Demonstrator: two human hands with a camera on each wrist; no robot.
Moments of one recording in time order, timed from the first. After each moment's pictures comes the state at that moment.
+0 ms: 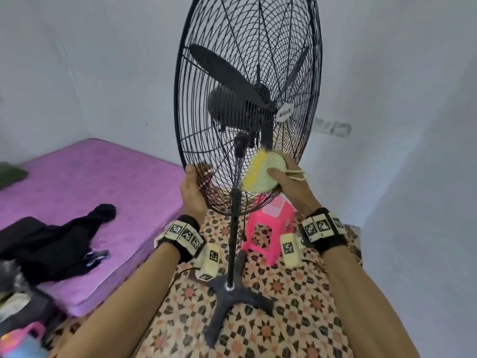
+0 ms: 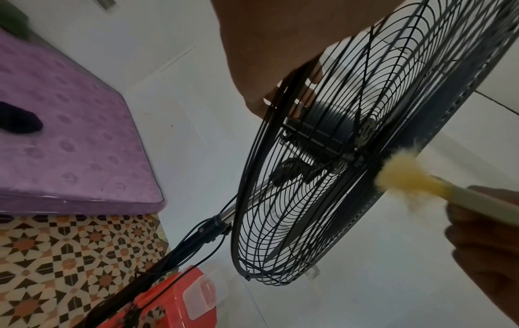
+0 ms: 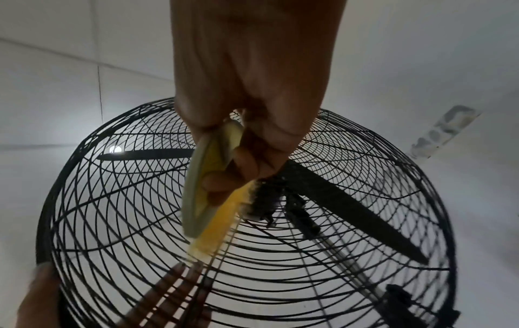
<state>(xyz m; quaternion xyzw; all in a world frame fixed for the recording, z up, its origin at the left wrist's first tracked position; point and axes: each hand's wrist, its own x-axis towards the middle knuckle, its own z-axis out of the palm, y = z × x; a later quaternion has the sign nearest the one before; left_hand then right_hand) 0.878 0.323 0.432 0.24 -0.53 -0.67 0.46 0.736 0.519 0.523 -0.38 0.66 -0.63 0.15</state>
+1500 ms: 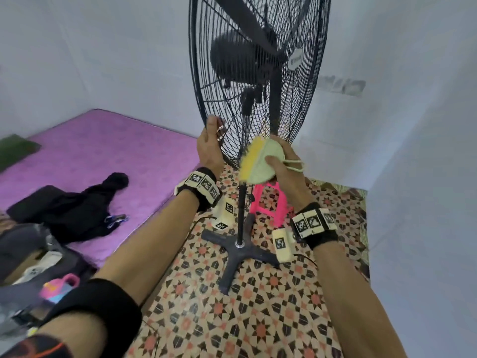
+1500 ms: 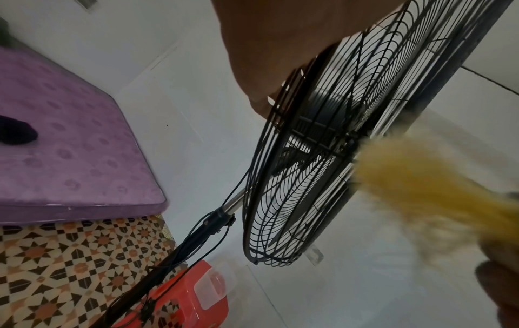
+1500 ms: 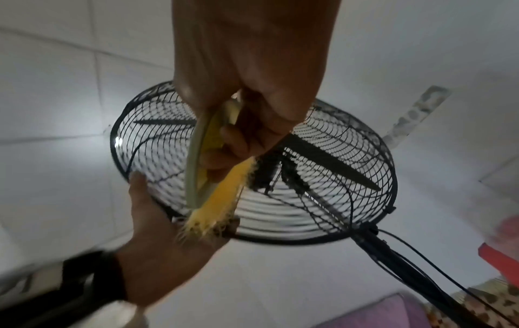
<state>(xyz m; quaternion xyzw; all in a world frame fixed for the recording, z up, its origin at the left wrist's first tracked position) 0.909 0.384 0.480 0.25 -0.57 -0.63 0.46 0.820 0.542 0.460 -0.32 0.64 -0.69 0.14</state>
